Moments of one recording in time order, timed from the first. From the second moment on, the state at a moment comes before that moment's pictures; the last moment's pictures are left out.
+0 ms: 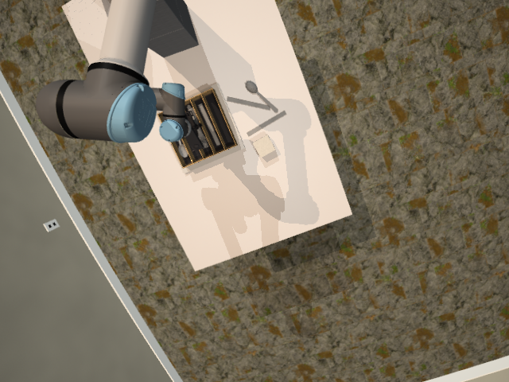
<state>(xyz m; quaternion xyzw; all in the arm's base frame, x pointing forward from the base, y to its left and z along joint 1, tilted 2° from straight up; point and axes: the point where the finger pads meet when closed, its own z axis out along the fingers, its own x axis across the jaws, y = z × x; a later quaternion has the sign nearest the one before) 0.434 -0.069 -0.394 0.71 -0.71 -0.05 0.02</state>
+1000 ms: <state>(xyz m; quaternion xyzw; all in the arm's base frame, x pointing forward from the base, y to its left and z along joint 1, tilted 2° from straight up) 0.435 -0.071 -0.333 0.71 -0.71 -0.05 0.02</state>
